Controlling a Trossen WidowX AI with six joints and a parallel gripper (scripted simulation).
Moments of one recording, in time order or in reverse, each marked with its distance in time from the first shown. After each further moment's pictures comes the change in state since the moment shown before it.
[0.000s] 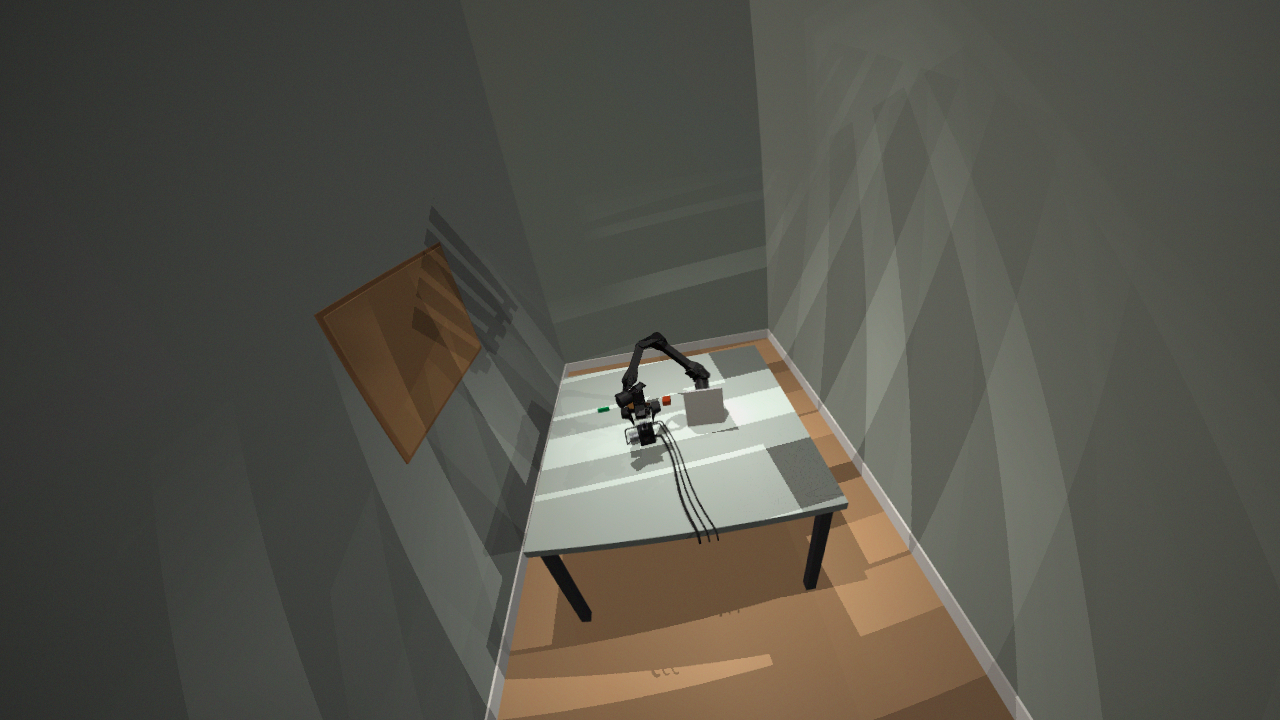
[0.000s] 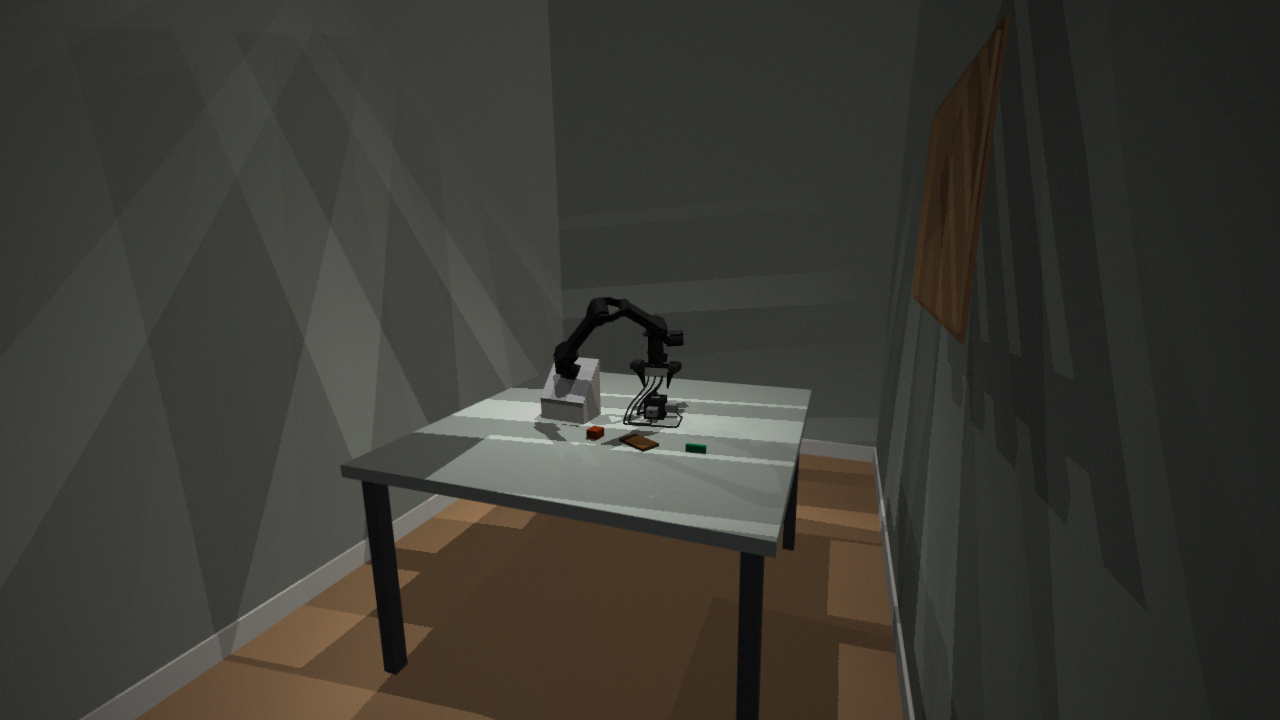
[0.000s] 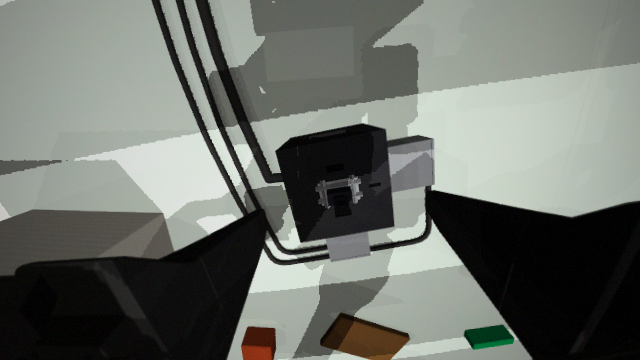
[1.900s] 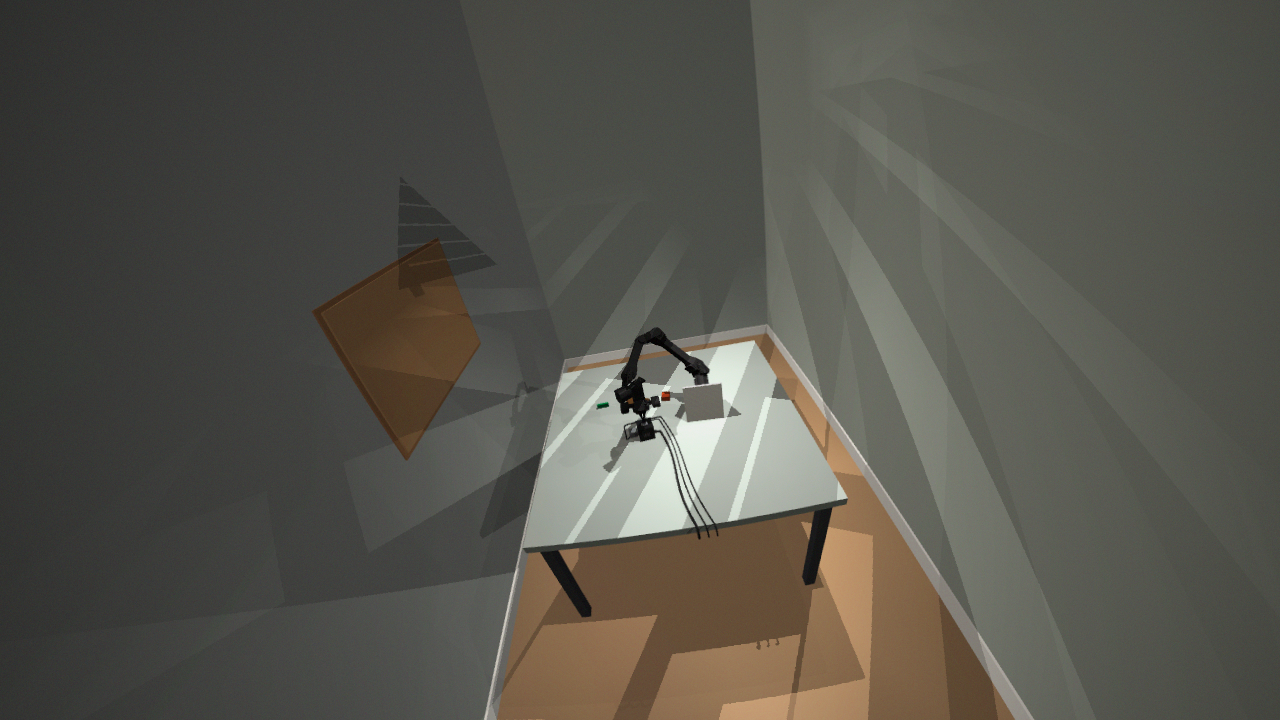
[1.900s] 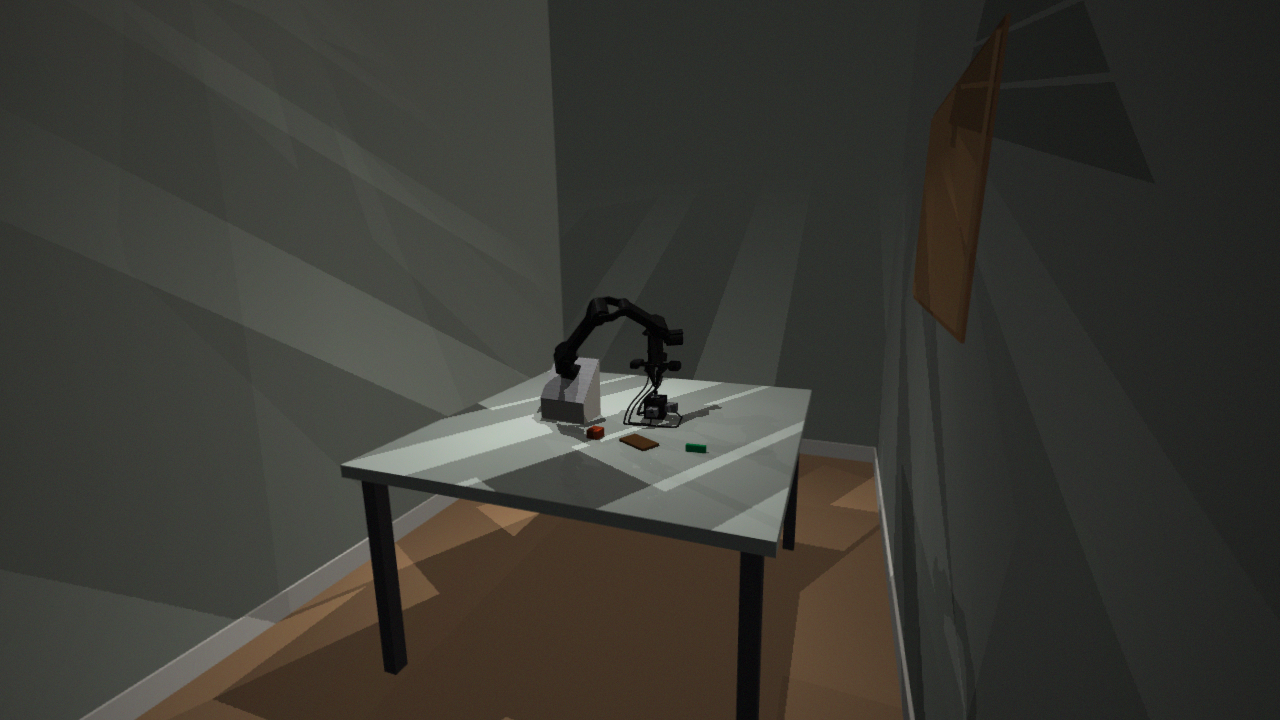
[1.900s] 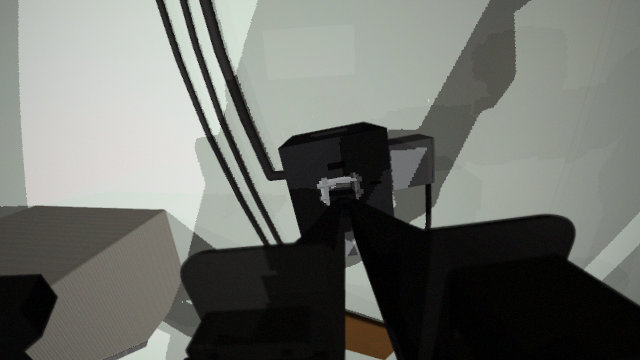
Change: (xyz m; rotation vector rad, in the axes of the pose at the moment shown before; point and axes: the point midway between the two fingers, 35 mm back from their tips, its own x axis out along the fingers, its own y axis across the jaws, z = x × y) arm -0.003 0.001 0.000 -0.006 0.007 0.002
